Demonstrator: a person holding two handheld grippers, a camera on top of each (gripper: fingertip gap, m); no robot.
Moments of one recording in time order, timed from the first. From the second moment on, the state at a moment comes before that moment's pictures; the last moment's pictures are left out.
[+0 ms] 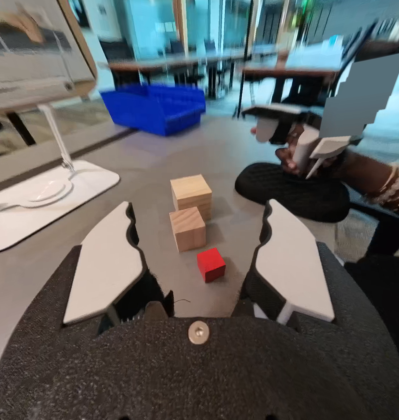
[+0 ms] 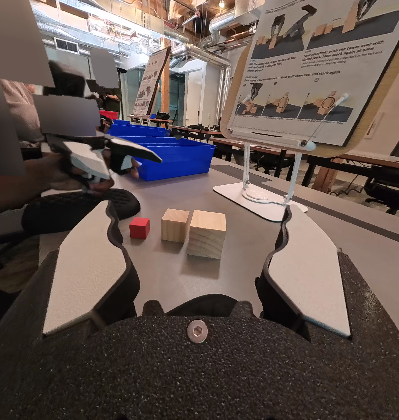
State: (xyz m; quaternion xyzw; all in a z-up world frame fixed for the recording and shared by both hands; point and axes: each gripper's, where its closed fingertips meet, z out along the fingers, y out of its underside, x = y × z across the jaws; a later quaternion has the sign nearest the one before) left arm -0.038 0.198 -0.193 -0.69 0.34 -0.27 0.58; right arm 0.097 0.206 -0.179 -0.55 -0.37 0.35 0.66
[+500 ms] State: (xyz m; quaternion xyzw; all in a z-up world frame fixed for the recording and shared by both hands) left arm 0.035 0.273 -0.271 -0.85 0.42 -0.12 0.30; right arm 0.098 0.213 -0.182 -0.57 -0.35 0.33 0.67
